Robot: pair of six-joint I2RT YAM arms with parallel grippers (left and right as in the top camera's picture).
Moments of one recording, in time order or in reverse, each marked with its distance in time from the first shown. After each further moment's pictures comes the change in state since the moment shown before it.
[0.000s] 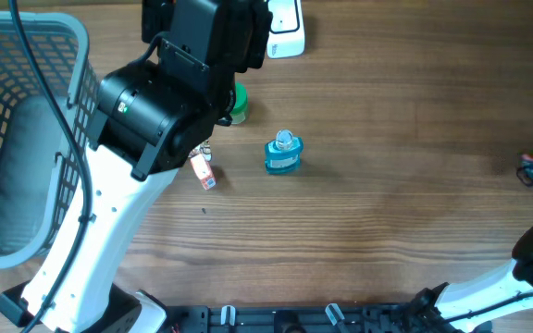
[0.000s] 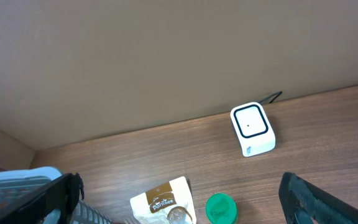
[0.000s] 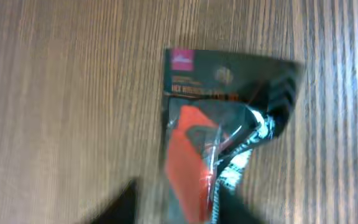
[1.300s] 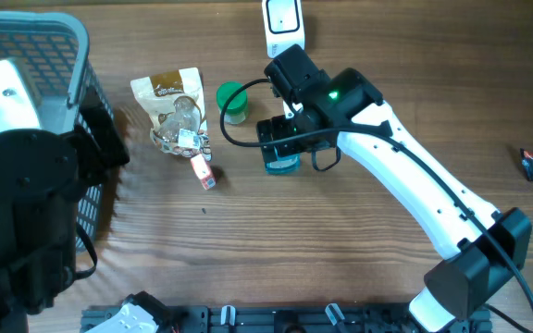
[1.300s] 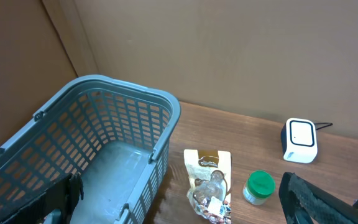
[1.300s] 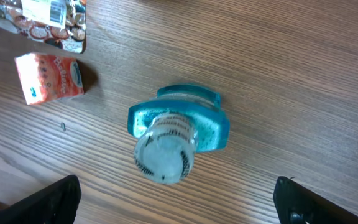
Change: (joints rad) left arm 0.005 -0.420 -0.006 -0.465 -0.217 -0.405; right arm 1.380 -0.075 0.672 -1.098 -0.186 -0.431
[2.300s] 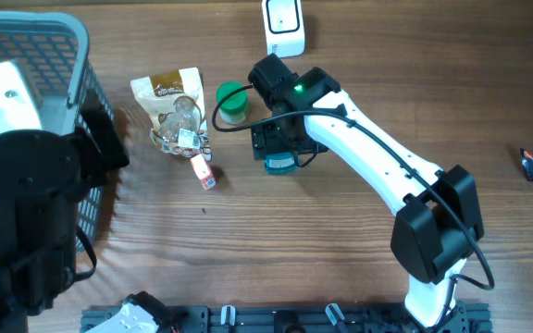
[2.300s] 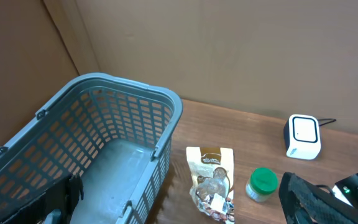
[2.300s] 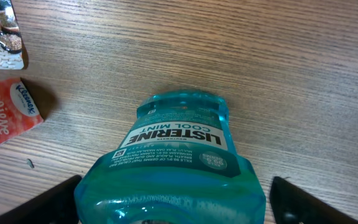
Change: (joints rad) left arm 0.000 0.000 0.000 -0.016 0.000 0.000; right arm 0.000 0.201 0.006 0.050 0.004 0.123
